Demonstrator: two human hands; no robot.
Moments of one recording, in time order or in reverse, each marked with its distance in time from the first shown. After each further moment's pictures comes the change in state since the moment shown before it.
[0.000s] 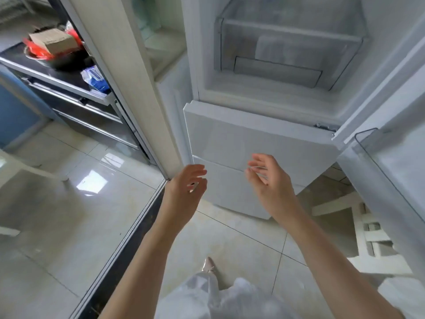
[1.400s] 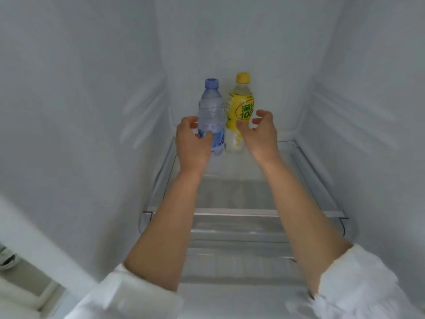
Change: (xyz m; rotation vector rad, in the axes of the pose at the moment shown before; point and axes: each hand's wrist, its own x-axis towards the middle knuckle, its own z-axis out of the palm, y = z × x) left_hand 0.548 0.284 0.137 -0.238 0.215 0.430; right_hand 0.530 -0.146 -0.164 0.052 0.658 -0.149
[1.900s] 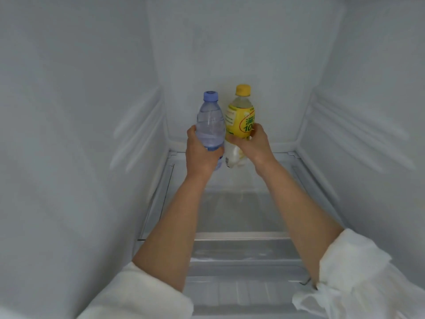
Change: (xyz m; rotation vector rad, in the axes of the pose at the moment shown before) left_hand 0.032 -0.024 0.035 -0.095 -0.195 -0.063; right_hand 0.047 0.022 0.025 0.153 -0.145 0.139
